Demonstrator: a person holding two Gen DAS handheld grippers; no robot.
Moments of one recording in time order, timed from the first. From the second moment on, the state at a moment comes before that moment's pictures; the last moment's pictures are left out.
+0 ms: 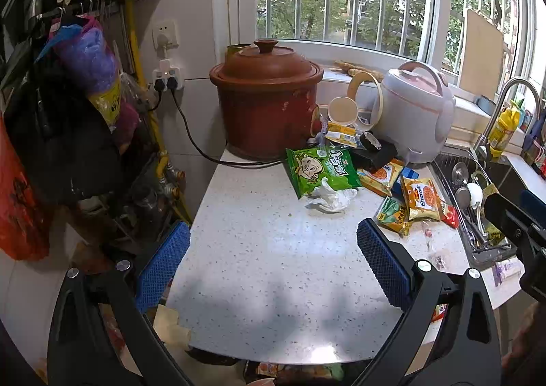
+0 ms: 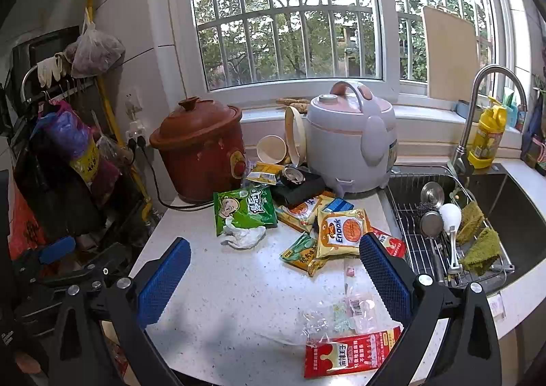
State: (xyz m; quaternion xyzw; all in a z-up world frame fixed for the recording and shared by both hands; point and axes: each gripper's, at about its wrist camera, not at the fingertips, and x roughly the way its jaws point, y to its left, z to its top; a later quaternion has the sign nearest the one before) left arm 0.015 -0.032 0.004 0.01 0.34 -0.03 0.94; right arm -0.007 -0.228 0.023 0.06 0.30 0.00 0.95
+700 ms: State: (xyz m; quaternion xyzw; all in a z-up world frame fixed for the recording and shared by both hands) left arm 0.013 -0.032 0.003 0.01 0.34 -0.03 0.94; right arm -0.009 -0.232 0.021 0.06 0.30 0.00 0.95
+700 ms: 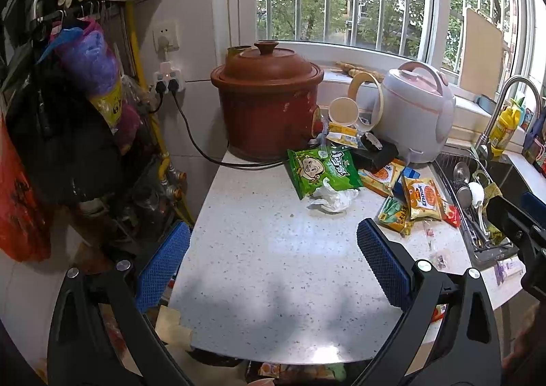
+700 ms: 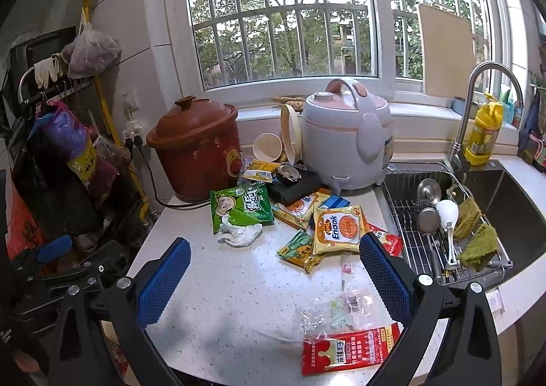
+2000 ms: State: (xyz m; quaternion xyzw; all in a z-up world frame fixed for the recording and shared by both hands) left arm 0.013 -0.032 0.003 0.01 0.34 -0.03 0.94; right arm -0.010 -0.233 0.020 0.06 0.31 -0.01 0.95
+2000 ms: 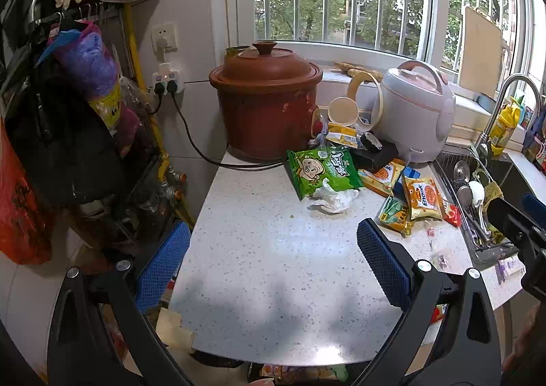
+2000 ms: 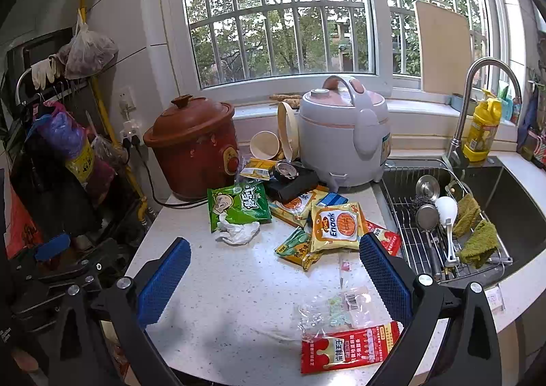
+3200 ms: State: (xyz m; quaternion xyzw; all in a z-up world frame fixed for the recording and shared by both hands) left arm 0.014 -0.035 0.003 0.03 0.33 -0.03 0.94; right arm -0.010 -0.234 0.019 0.06 0.31 -0.02 0.95
